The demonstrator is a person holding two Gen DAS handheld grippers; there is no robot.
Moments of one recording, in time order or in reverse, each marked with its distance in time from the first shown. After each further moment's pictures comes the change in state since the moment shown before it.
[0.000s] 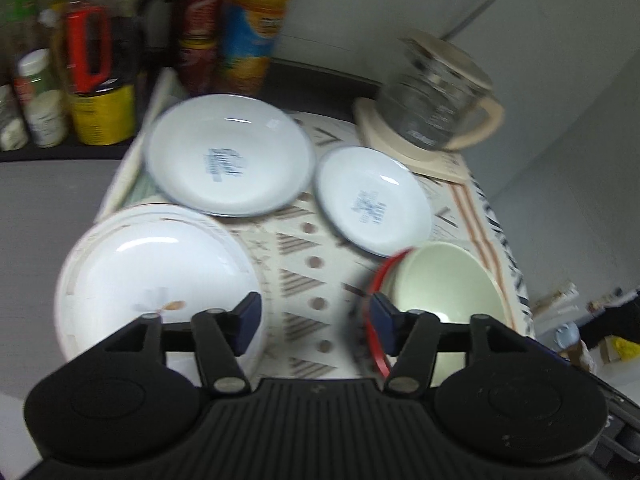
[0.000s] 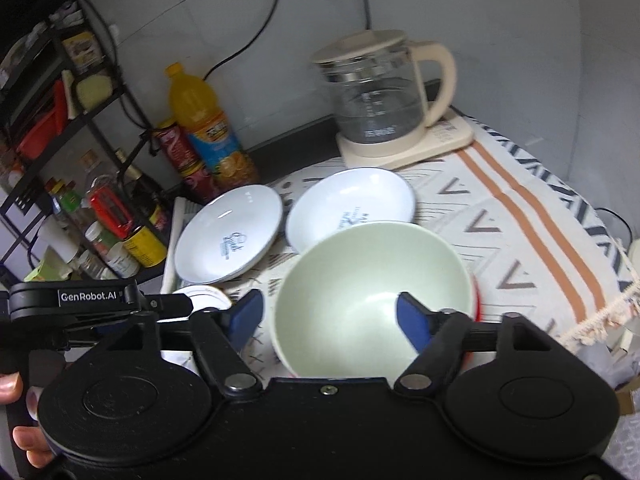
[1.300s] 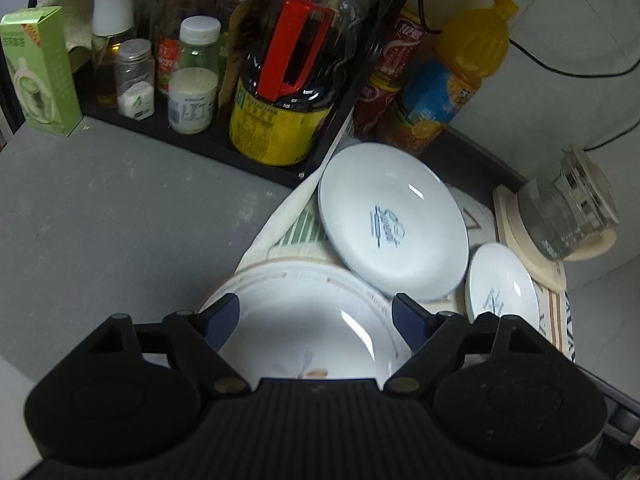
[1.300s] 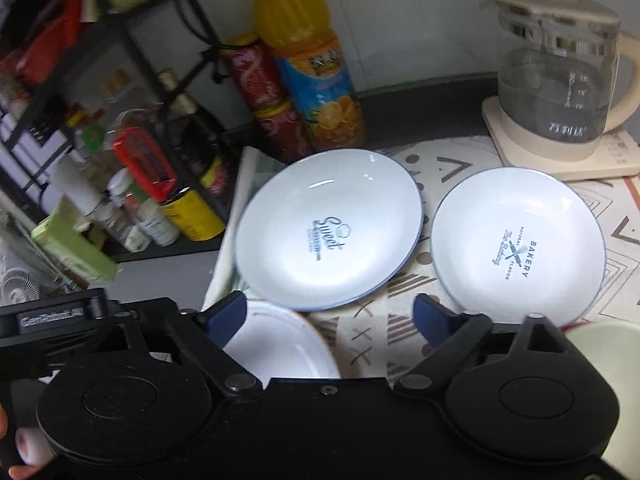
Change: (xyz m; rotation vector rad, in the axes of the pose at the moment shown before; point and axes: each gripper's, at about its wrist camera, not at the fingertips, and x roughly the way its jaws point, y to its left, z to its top) left arm 0.007 0.124 0.044 -0.306 -0.070 0.156; right arm 0.149 0.099 0.050 -0.161 0.212 0.135
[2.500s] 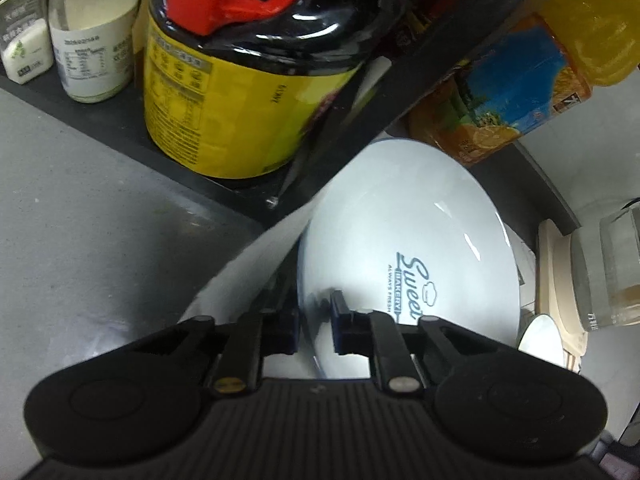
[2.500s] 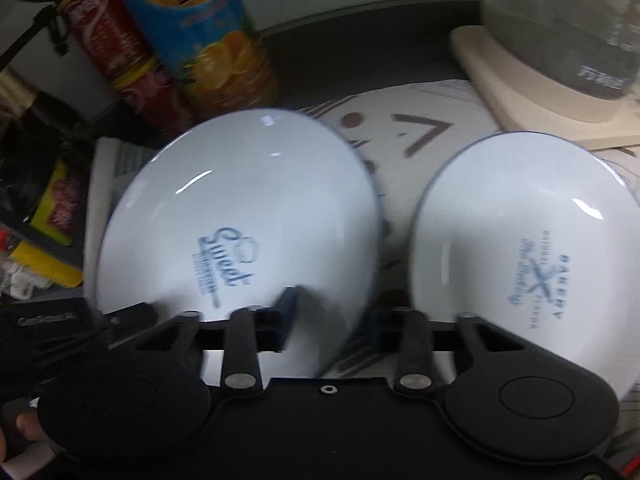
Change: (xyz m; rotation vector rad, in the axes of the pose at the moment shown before) left arm 0.163 0.001 0.061 -0.127 0.135 -0.047; right arm 0.126 -0.025 0.035 0.125 0.133 -0.213
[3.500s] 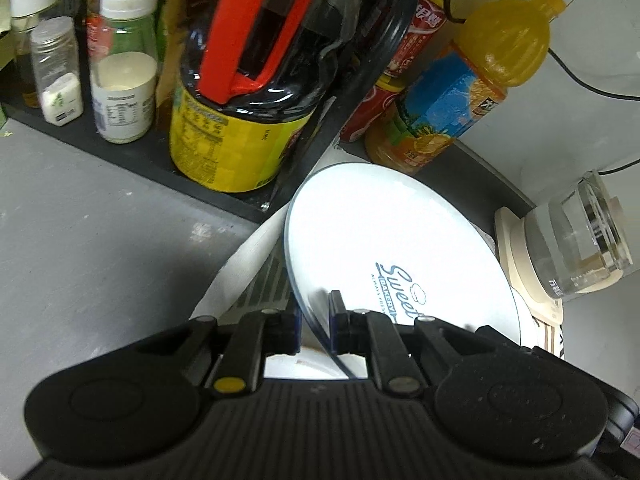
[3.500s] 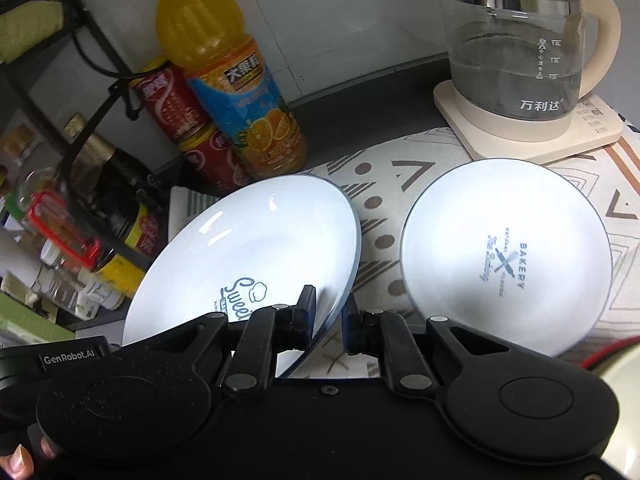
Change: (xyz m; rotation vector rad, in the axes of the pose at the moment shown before) left arm -0.078 -0.001 -0.028 0.101 -0.086 -0.043; right arm -0.088 -0.002 -0.026 0.042 -0.168 0.109
